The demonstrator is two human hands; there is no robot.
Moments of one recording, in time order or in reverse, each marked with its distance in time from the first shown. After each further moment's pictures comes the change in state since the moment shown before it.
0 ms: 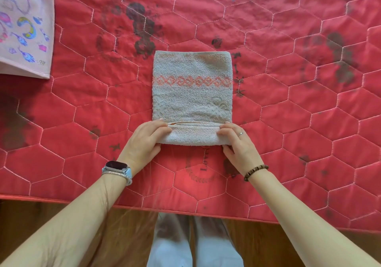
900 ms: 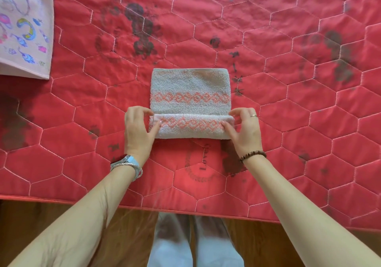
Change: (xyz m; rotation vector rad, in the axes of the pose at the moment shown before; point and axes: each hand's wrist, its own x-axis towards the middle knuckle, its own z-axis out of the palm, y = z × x) left_hand 0.020 0.014 -0.001 -0.165 0.470 -0.440; right_hand 0.030 -0.003 -0.007 0.074 0.275 0.353
